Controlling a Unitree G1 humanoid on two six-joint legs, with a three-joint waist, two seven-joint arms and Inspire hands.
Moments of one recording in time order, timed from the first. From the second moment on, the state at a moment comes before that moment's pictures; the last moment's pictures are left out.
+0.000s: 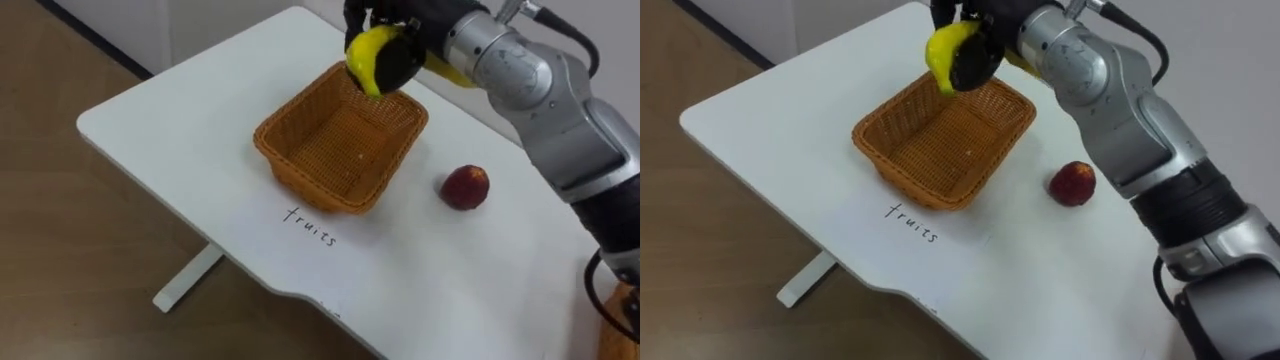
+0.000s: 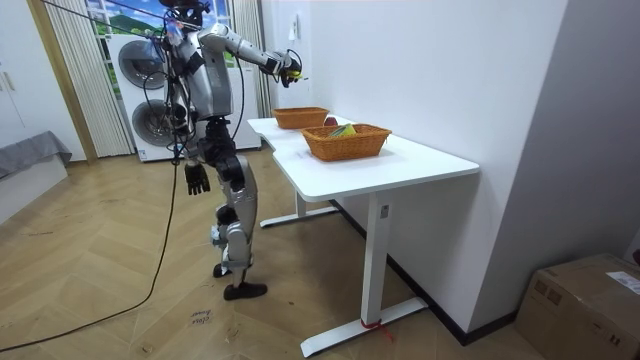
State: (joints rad) left arm 0.28 0.29 0.09 0.93 0.16 0.18 0.23; right arm -0.81 -0.57 0.46 0.16 -0.28 0.21 0.27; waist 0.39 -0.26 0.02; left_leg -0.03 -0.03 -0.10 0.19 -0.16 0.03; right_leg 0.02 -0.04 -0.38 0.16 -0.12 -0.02
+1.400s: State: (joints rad) left arm 0.26 0.30 0.10 0.93 0.17 0.17 0.18; right arm -0.81 -0.57 0.46 0.32 -0.27 0.15 0.22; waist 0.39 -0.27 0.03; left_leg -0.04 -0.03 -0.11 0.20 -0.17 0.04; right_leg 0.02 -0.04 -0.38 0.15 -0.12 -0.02
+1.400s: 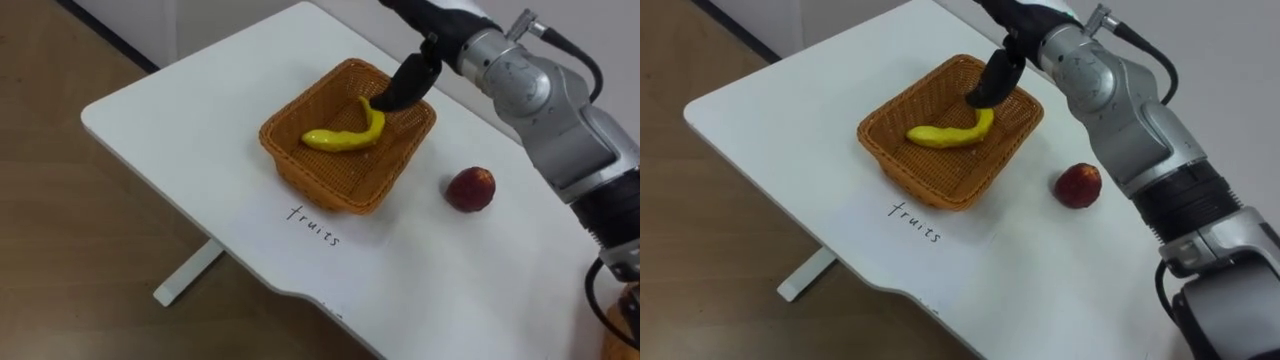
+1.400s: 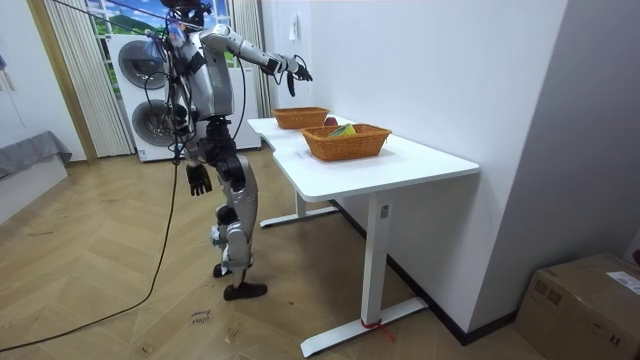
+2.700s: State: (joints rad) left arm 0.26 0.21 0.05 0.86 0.21 0.19 0.23; right arm -0.59 -0.42 0.22 0.41 0.12 0.13 -0.10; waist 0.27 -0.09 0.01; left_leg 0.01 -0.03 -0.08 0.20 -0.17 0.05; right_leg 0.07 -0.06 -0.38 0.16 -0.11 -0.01
